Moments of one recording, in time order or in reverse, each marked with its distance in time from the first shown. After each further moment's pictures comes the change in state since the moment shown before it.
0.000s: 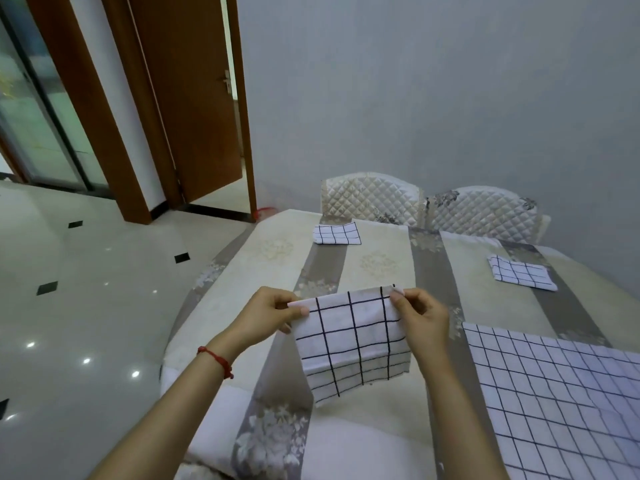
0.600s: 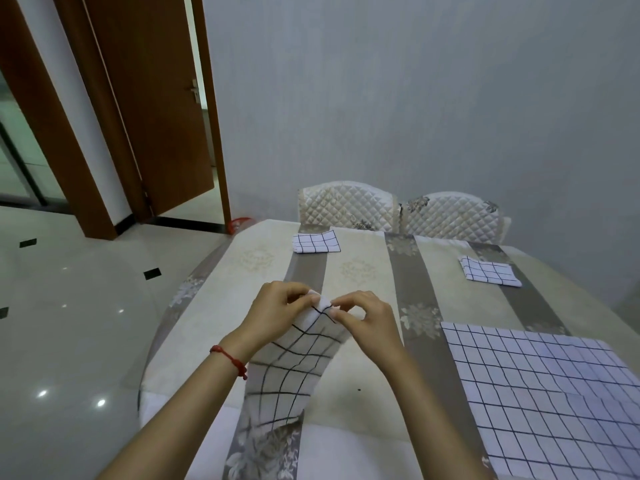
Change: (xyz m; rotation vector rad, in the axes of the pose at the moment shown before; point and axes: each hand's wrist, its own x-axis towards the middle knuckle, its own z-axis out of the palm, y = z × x) left_hand 0.015 0.027 0.011 0.108 0.091 0.275; right_hand -0.017 -0.035 0.040 -0.396 -0.307 -0.183
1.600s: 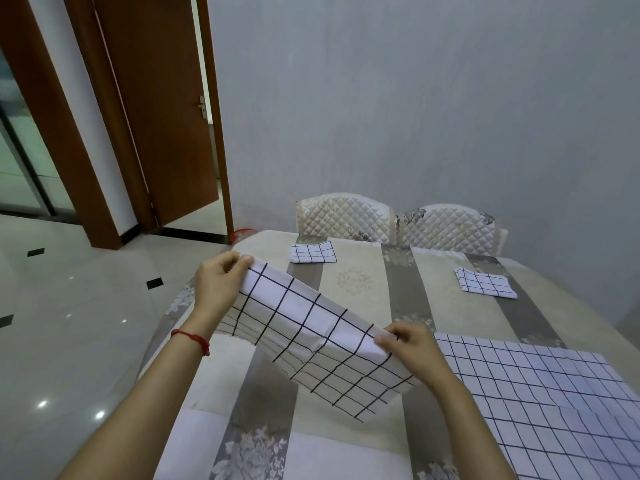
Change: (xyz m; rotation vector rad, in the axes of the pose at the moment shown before) left_hand 0.016 -0.006 -0.043 -0.124 0.525 -0.129; right_hand -0.022 0.052 -0.074 0.017 -0.102 0.277
